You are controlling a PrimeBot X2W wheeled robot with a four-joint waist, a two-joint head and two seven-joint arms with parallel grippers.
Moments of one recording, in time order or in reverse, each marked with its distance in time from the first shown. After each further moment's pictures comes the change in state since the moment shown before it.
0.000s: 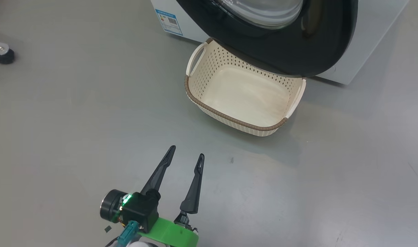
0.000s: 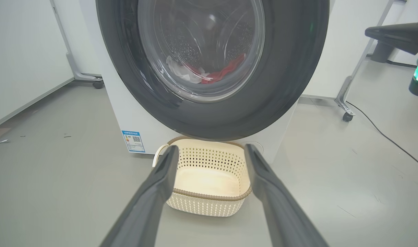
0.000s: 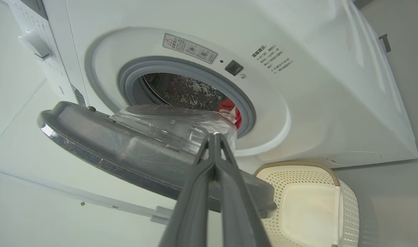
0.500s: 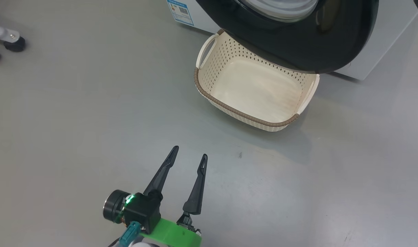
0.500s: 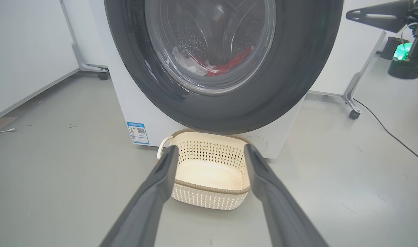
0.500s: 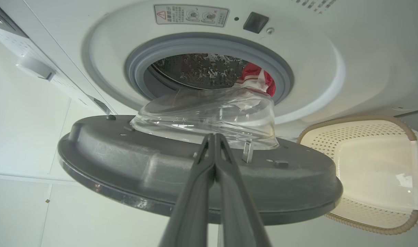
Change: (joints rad) left arm -0.001 0.000 -0.016 -0.011 -0.017 0.000 0.000; right arm -0.193 0.020 -0.020 0.071 0.215 -0.154 0.220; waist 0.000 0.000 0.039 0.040
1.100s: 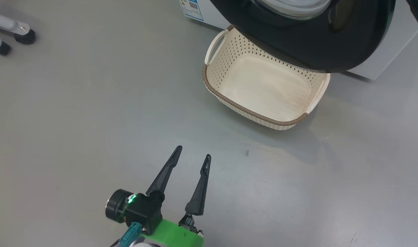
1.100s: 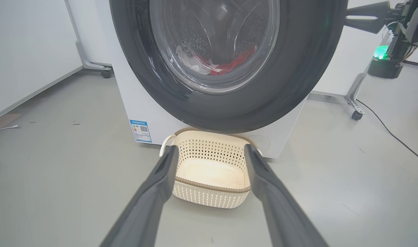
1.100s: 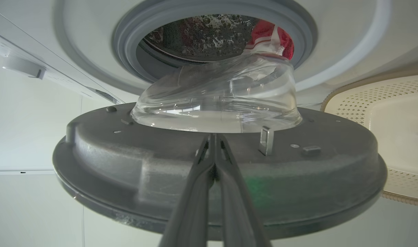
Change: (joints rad) left arm 0.000 0.000 -0.014 -0.016 -0.008 0.000 0.000; right arm -0.107 0.008 0.007 0.120 0.103 -0.030 0.122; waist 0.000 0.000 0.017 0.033
